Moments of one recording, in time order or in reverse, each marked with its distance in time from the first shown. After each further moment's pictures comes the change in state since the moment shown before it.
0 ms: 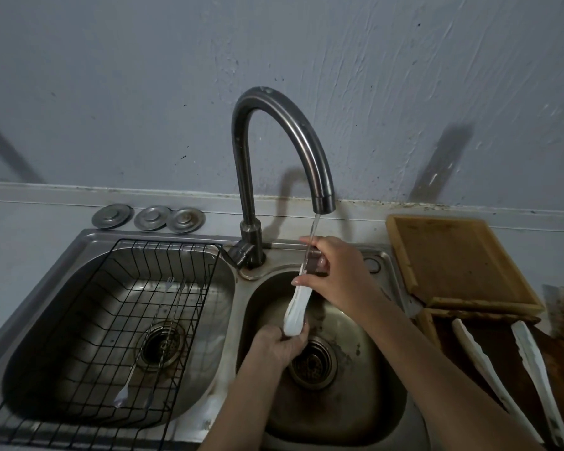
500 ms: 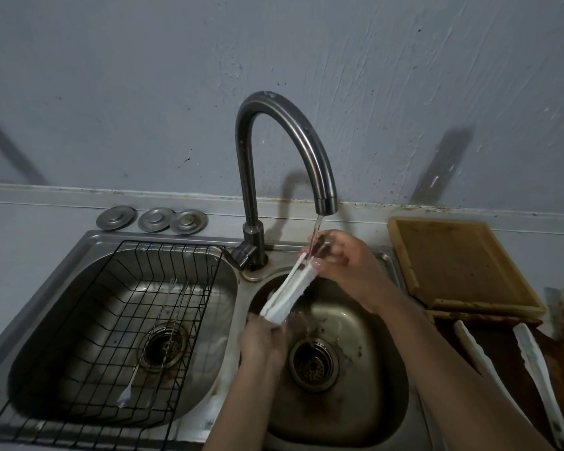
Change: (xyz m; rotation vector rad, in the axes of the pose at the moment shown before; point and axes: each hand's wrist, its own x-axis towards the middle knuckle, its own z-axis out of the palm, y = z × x) left_hand -0.007 0.005 -0.008 0.313 -0.008 0.605; right_hand -0.001 0.007 -0.015 0.685 -0.089 0.189
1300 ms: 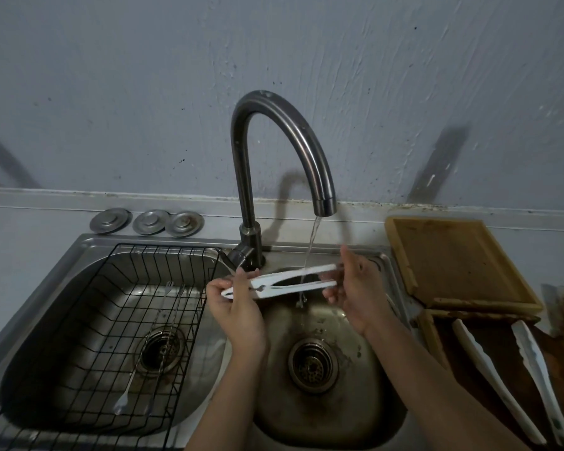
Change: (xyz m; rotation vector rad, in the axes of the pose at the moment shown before) left_hand -0.013 0.028 0.015 0.034 -0.207 0.674; right_hand -0.009 0.019 0.017 0.406 0.431 0.315
